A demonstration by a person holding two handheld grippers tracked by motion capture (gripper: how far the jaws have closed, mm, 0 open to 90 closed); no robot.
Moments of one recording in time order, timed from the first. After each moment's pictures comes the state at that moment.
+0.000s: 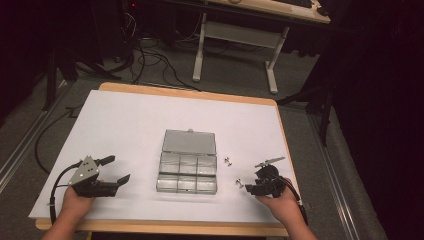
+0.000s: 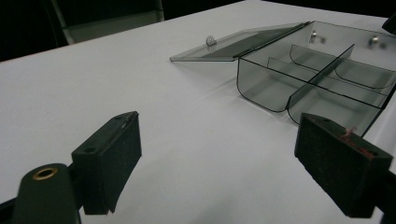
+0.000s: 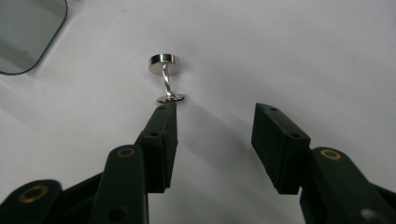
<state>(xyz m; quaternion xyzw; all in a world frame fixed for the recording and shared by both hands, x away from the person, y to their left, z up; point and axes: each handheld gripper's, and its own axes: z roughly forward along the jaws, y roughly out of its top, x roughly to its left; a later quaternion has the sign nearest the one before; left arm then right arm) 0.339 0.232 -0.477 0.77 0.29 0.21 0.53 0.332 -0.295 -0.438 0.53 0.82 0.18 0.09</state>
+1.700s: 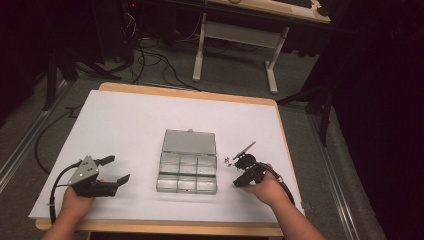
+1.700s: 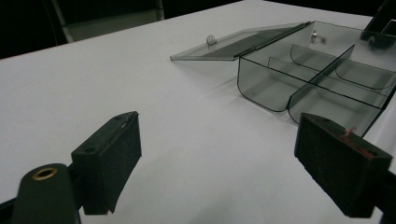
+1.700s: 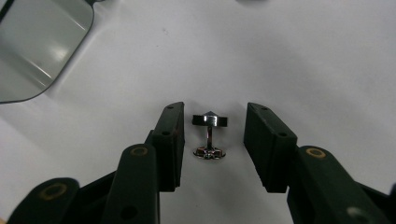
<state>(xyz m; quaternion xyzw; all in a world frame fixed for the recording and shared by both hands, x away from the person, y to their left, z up) 0.340 0.233 -0.477 0.77 0.29 0.20 0.53 0.377 -0.244 -0.438 0.46 0.88 0.08 0.04</state>
